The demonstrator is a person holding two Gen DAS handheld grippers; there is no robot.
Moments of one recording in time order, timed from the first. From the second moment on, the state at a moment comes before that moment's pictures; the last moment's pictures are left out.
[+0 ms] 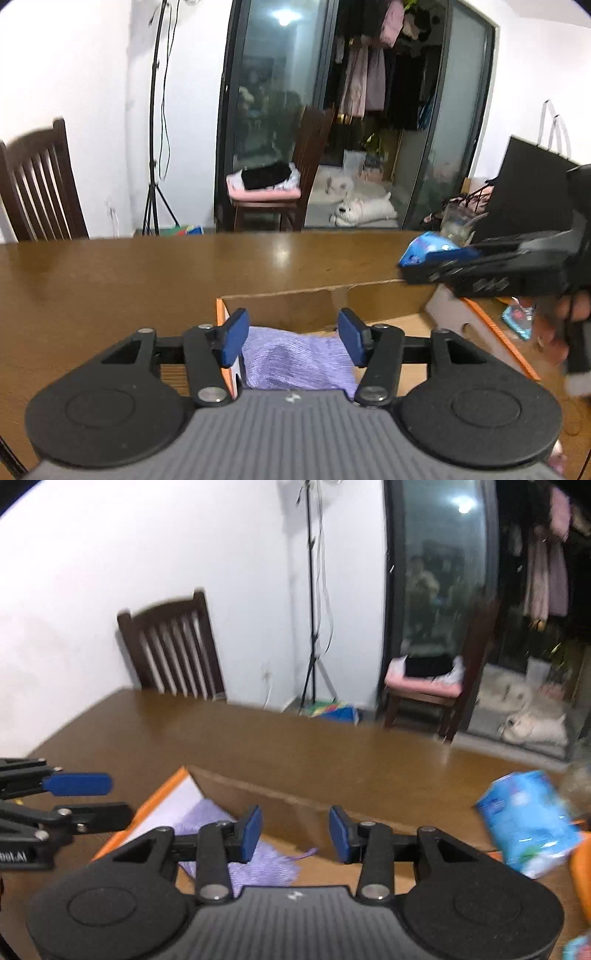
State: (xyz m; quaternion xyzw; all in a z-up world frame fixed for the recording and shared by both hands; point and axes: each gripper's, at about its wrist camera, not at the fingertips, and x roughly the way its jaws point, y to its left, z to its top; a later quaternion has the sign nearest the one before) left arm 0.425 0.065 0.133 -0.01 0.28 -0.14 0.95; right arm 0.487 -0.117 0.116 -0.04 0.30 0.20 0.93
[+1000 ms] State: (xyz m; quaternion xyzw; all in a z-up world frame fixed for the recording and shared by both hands) left arm 0.100 0.001 0.073 0.02 0.11 -0.06 0.99; right arm 0.122 -0.251 0.072 -0.03 0.13 0.13 0.98
